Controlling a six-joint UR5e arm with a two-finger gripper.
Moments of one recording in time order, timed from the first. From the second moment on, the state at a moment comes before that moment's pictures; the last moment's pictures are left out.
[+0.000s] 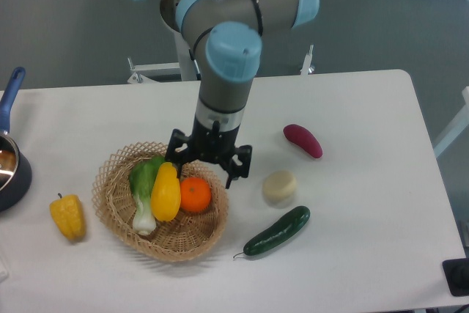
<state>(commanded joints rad) 2.33 -1.86 -1.71 -1.00 1.30 0.47</state>
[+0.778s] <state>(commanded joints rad) 2.26 -1.96 -1.71 -0.95 1.31 0.47</state>
